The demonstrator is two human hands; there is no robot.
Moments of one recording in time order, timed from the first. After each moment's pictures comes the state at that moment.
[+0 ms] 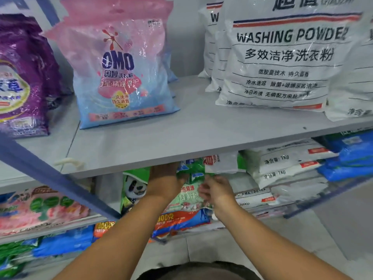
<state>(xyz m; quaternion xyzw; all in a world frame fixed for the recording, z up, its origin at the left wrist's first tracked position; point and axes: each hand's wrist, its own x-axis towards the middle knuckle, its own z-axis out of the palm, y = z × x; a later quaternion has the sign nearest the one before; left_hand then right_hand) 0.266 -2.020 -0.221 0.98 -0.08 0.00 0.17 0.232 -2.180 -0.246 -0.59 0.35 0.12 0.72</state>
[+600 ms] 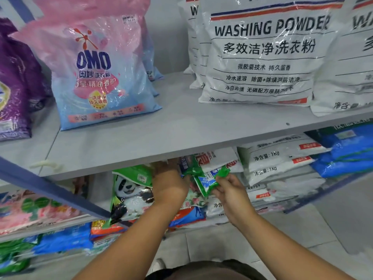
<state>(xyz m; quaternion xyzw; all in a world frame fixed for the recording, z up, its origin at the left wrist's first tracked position) 0.245 -2.090 -0.200 0.97 0.10 -0.11 0.17 0.208 -2.250 -0.260 -0.51 0.26 0.07 0.81</state>
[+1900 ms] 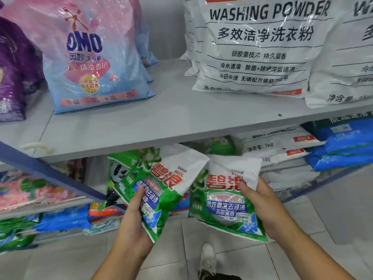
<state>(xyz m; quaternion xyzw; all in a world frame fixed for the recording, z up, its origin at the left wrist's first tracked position) 0.136 -2.056 -0.185 0.35 0.37 -0.12 0.85 0.144 -2.324 -0.207 -0.59 0.23 0.14 0.76</state>
